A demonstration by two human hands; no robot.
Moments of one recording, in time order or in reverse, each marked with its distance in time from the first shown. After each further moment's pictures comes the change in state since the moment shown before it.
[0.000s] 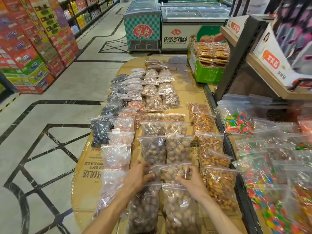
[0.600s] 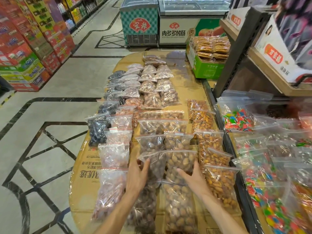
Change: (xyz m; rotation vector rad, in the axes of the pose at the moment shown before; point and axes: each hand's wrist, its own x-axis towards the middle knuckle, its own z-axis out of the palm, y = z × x) left_hand -0.013 0.017 0.013 -0.324 0.364 -0.078; right_hand 0.016 0.004 -0.002 0.155 0.042 -0.068
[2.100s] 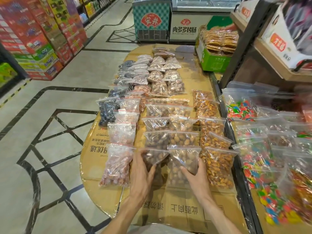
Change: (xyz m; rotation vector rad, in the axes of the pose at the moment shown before) left_hand -0.102 -0.016 -0.001 0.020 0.113 0.225; right_hand -0.086 0.028 0.008 0.052 0.106 -0.106
